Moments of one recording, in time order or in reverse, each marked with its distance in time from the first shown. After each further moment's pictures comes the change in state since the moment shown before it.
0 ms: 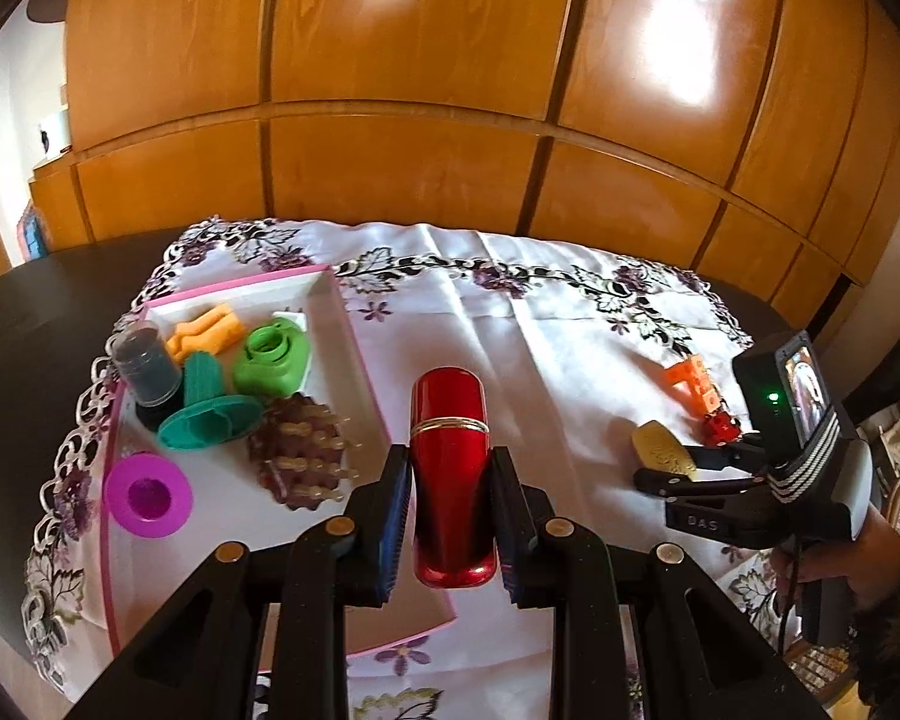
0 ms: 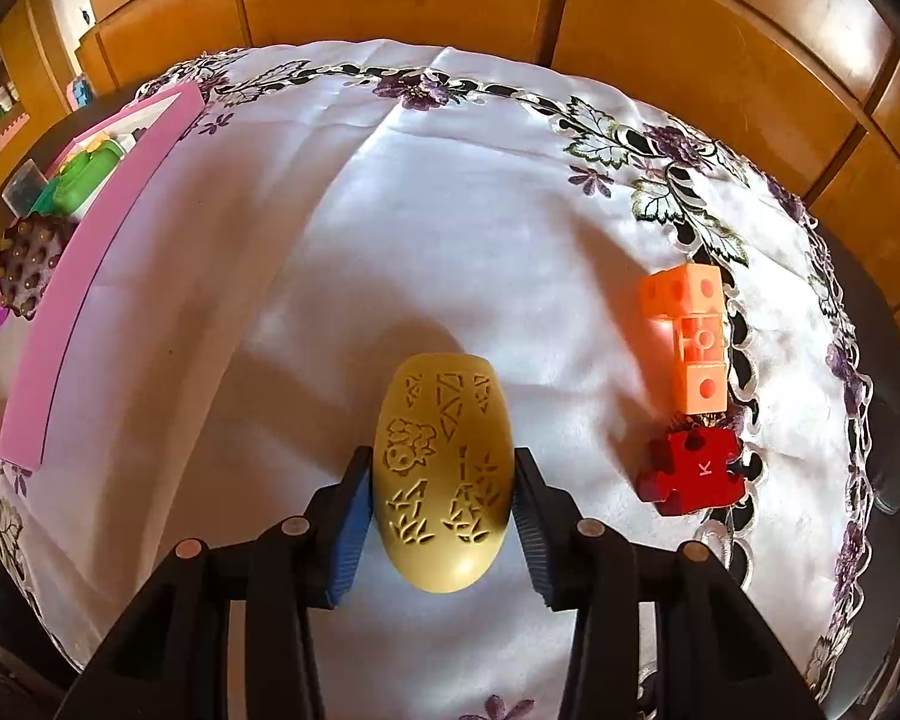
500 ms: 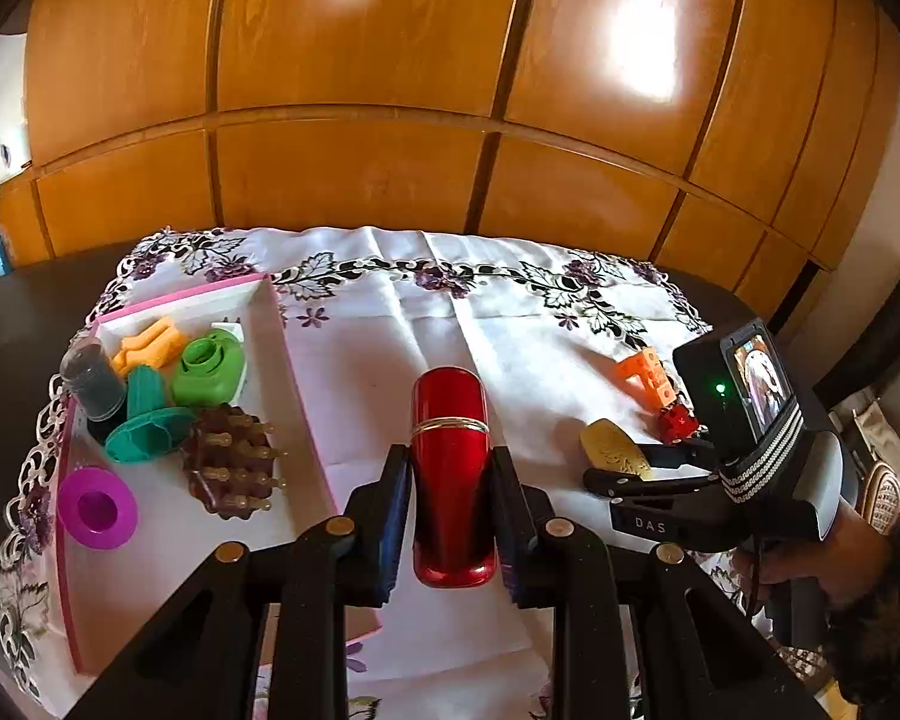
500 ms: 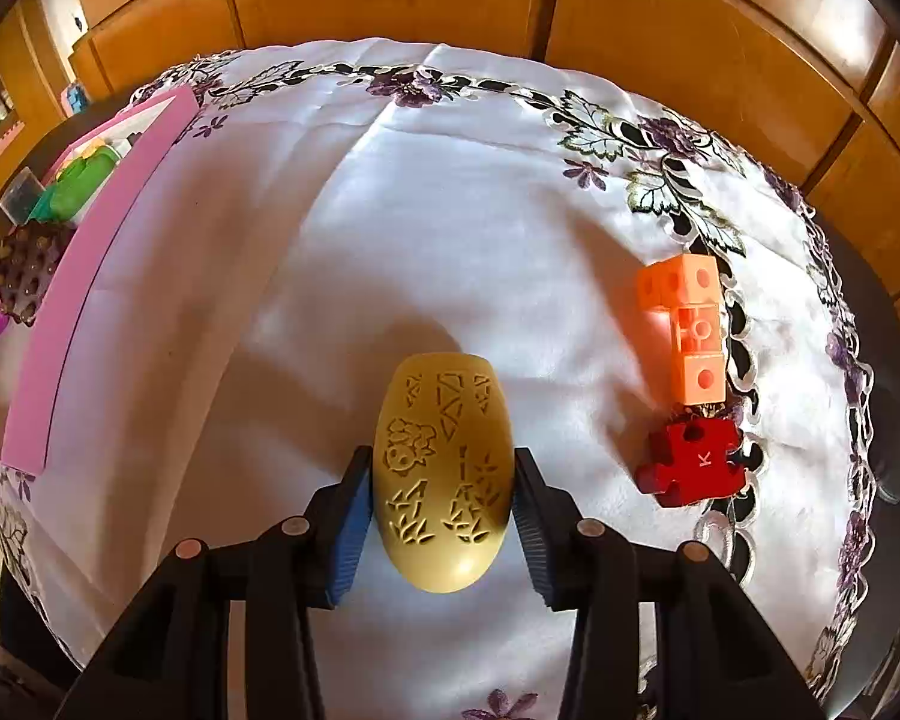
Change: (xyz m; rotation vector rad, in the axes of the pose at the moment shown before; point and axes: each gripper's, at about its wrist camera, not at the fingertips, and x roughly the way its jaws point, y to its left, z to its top) left arm 0.003 -0.029 0.002 0.042 -0.003 -0.082; right arm 0.000 -0.002 0.000 0.021 0.009 0.005
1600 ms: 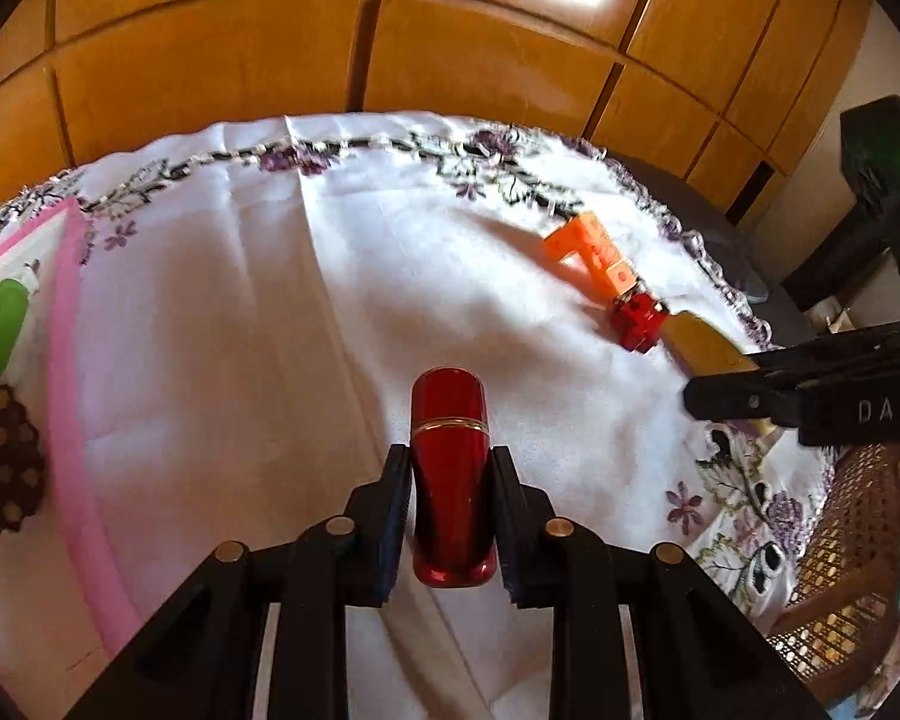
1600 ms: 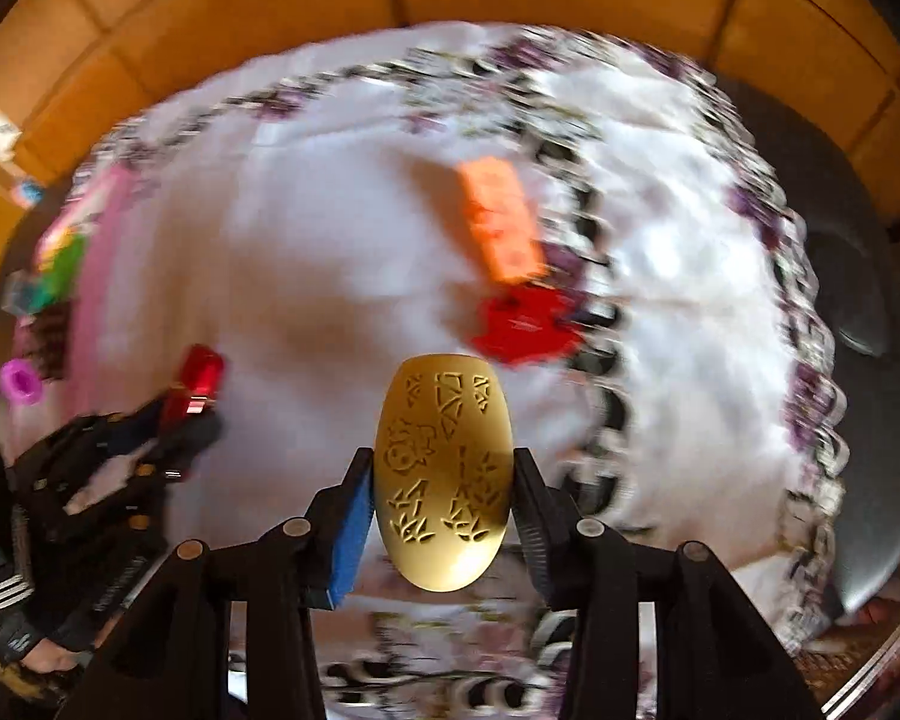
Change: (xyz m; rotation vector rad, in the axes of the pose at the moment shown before) left arm 0.102 -0.061 -0.026 0.110 0.209 -0.158; right arm -0.050 -0.065 -0.021 0.240 0.118 0.094
